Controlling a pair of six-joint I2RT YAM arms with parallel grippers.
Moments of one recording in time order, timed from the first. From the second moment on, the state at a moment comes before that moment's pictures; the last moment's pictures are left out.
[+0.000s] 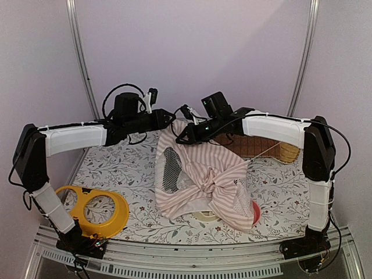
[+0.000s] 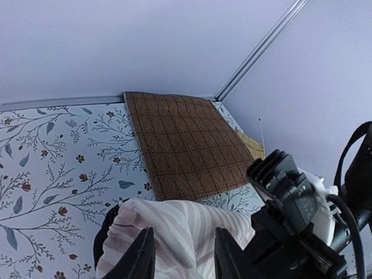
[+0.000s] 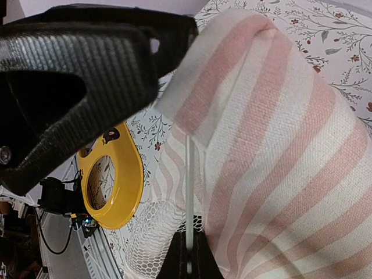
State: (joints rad) left arm -0.57 1.67 1.19 0.20 0.24 -0.51; right arm 0.76 2.05 1.74 -0.34 -0.50 0.38
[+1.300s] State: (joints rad) left arm -0.60 1.66 1.16 0.15 0.15 -0.63; right arm 0.77 2.16 1.89 -0.45 -0.49 0.38
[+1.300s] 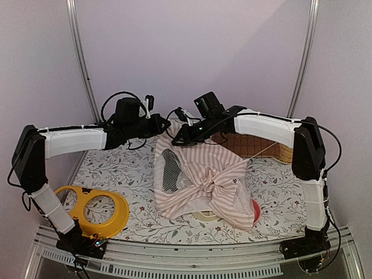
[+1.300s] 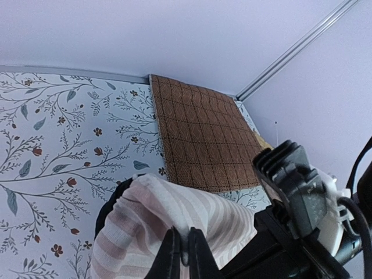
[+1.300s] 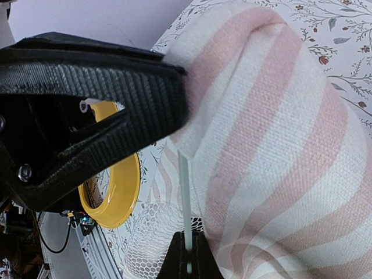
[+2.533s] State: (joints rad) left arm -0.53 1.66 1.16 0.16 0.27 -0.76; right arm 0.76 2.16 1.90 -0.42 -0.47 0.38
